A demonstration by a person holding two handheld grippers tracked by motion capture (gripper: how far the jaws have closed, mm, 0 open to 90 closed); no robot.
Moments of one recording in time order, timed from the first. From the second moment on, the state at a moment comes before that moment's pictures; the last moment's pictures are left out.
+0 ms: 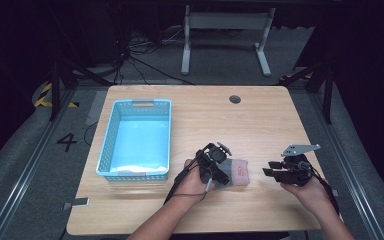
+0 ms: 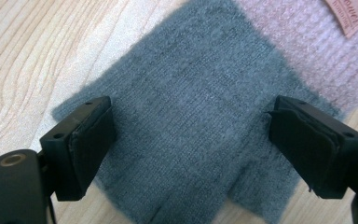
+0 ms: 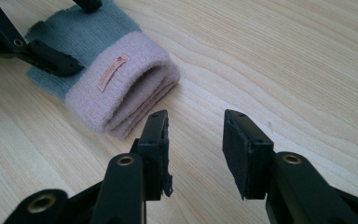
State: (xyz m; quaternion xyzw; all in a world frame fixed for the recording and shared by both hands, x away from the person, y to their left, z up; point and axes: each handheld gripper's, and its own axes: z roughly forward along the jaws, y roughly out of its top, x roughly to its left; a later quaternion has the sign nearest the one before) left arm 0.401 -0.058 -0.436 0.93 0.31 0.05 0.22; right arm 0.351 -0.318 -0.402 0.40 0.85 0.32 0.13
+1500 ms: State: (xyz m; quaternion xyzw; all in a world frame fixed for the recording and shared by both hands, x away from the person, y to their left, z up) left arm 0.391 -0.050 -0.410 0.93 0.29 0.02 0.23; right arm 0.354 -0.313 -0.404 0.40 0.85 0.33 0.12
